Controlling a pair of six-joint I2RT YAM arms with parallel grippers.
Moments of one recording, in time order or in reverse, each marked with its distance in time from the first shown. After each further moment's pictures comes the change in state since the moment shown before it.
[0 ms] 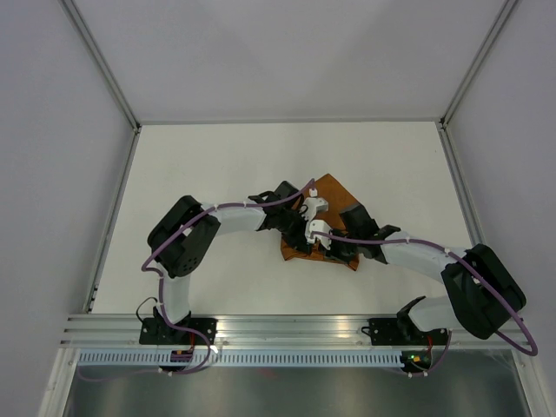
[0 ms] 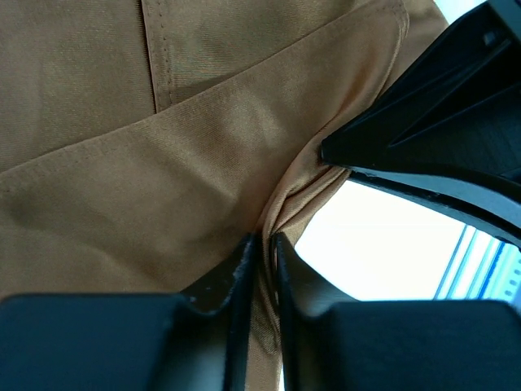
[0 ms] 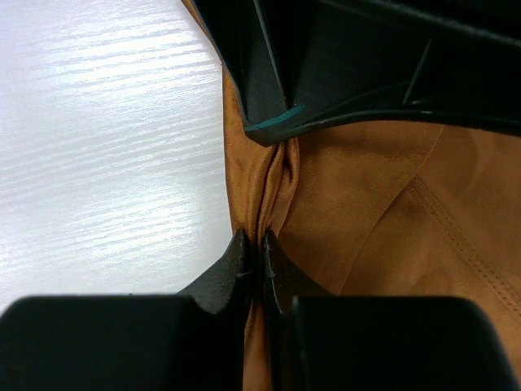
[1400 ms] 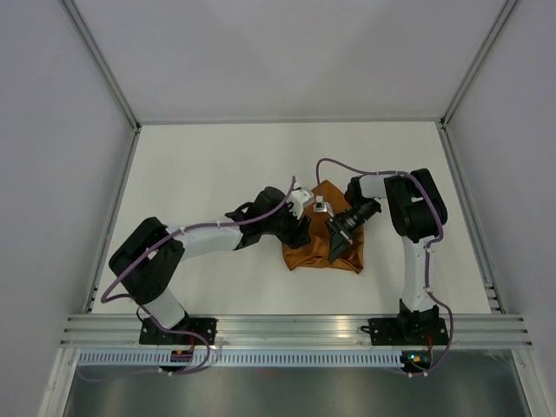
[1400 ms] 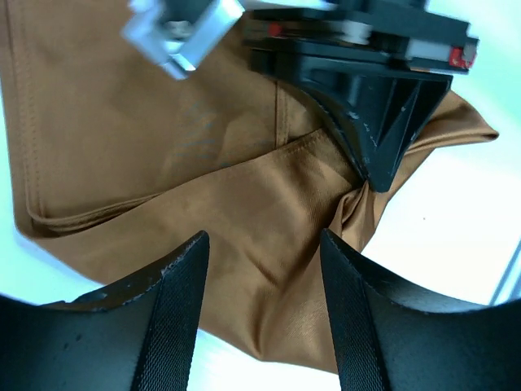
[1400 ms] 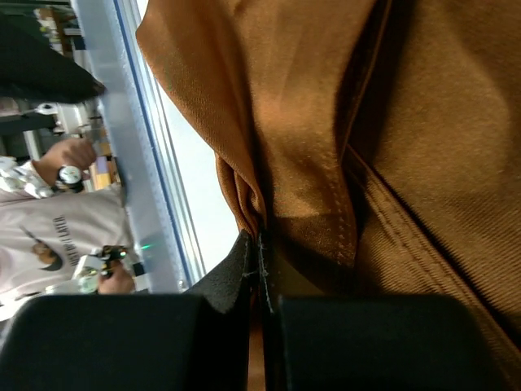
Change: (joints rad) left arm -0.001 -0.302 -0.277 0.329 -0.269 -0.111; right arm -0.316 0.814 0.690 -0.974 -0.530 -0.176
